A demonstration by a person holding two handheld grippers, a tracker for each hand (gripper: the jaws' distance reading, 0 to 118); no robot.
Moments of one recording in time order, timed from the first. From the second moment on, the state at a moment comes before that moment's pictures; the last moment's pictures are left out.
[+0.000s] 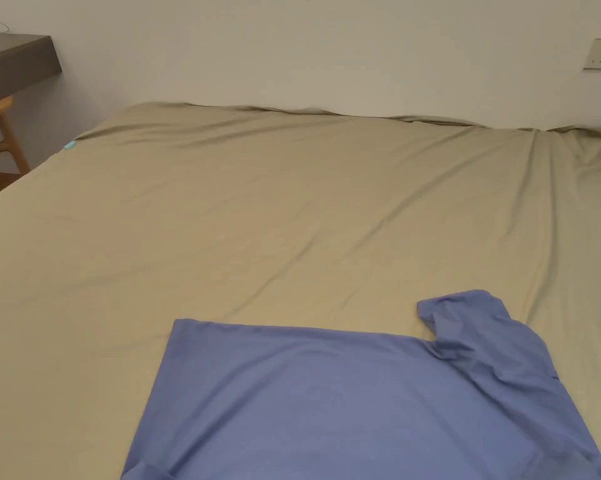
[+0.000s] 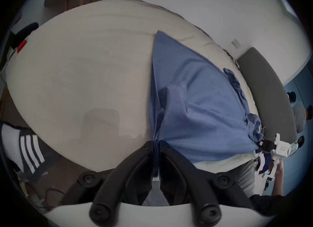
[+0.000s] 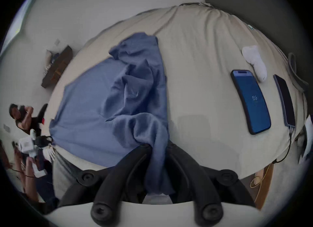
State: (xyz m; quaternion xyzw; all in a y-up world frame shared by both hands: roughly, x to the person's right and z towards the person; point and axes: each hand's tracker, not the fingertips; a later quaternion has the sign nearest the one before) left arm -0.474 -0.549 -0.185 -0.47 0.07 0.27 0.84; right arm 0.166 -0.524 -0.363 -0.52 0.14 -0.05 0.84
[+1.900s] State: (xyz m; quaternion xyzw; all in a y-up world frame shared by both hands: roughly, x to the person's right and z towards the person) left arm -0.490 -0.520 -0.508 -0.49 0.11 0.10 0.86; right arm 0.044 -0.534 -0.687 -0.58 0.16 0.02 0.80
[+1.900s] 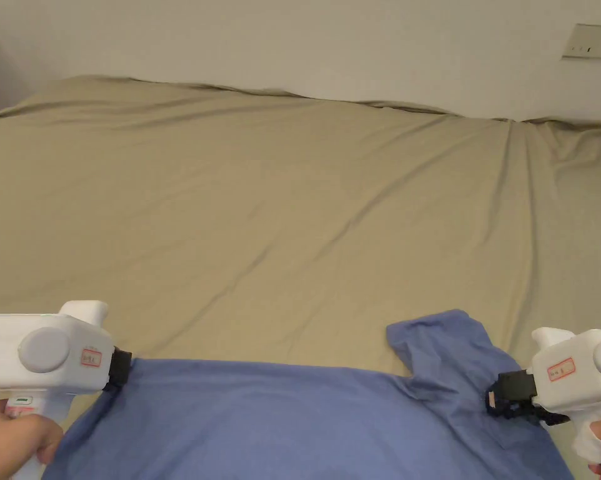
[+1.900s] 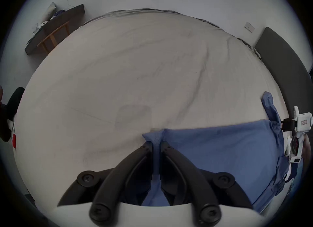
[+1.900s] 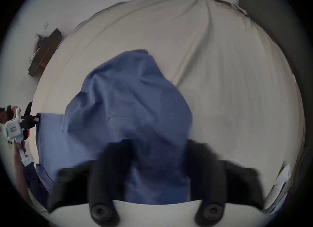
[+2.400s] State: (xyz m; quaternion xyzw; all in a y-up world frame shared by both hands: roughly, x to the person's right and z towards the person) left arm -0.486 -0.437 -0.449 -0.42 0.04 0.11 0.90; right arm 0.062 -0.420 -0.594 -0.46 0.23 0.03 0.86
